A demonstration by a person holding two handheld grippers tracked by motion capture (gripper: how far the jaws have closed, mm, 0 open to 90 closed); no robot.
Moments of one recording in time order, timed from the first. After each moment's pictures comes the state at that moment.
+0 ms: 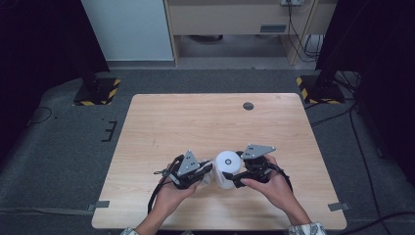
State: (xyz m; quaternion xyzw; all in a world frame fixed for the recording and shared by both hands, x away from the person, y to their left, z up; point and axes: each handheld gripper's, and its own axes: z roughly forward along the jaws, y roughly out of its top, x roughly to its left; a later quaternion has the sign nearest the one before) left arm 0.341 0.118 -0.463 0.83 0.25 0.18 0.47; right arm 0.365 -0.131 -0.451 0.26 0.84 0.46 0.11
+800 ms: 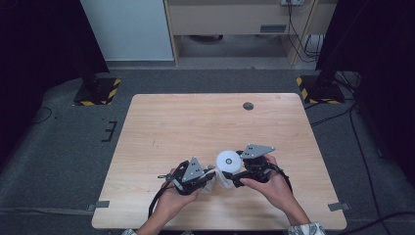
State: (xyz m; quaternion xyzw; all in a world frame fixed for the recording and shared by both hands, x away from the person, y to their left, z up) left arm 0.331 0.110 -0.474 0.85 0.23 0.16 0.44; right arm 0.366 -0.130 -0.451 0.27 0.84 0.45 0.12
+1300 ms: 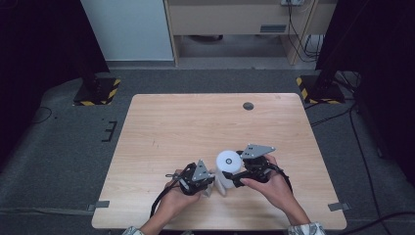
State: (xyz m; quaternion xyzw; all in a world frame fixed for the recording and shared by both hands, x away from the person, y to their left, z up) left arm 0.343 0.101 -0.501 0.89 0.23 0.15 0.38; right arm 0.366 -0.130 -0.452 0.27 0.84 0.45 0.12
